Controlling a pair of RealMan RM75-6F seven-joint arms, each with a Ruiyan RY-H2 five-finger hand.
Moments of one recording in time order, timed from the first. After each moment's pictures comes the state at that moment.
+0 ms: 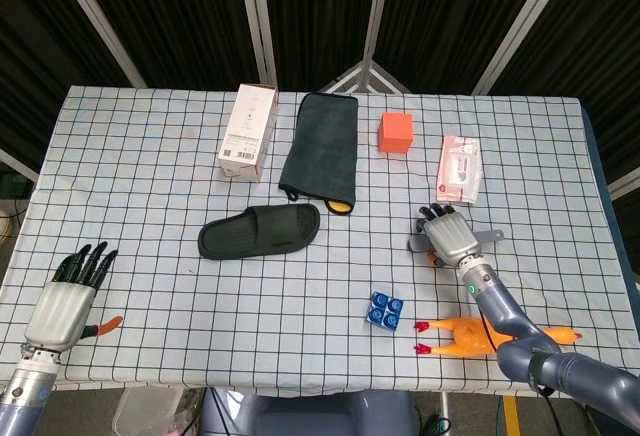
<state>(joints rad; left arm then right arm) -0.13 -1.29 0.00 -1.52 1.56 1.40 0.33 0.69 -1.45 0.14 -1.29 -1.14 0.77 -0.37</state>
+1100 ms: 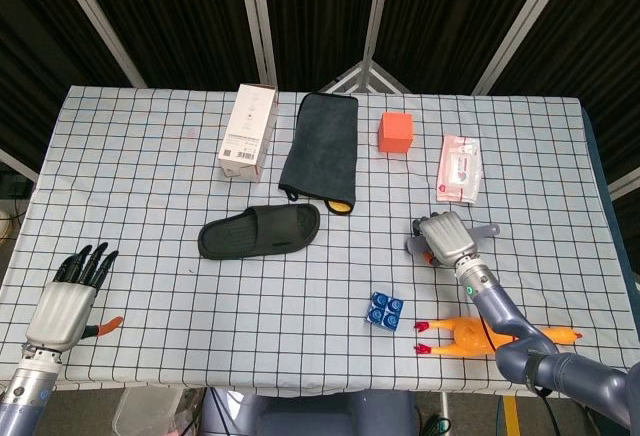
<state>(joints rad) -0.13 -1.29 0.01 -1.52 1.55 1.40 0.34 0.69 -1.49 0.11 -1.22 -1.24 0.83 -0.26</state>
